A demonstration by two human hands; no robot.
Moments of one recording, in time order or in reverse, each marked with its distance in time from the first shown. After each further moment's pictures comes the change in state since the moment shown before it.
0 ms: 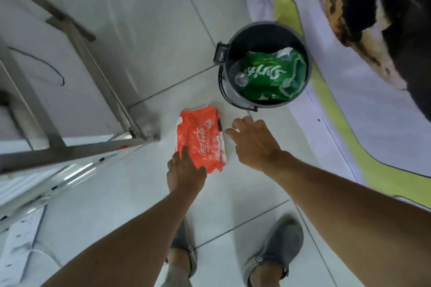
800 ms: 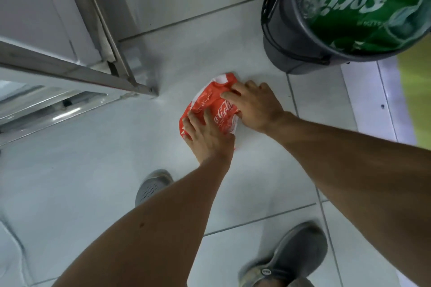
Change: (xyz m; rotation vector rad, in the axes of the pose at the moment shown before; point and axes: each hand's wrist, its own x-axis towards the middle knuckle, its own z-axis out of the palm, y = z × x) left_hand 0.080 -0.009 0.153 -0.128 0.271 -0.116; right_hand 0.113 0.001 0.166 -0.059 0.001 -0.211
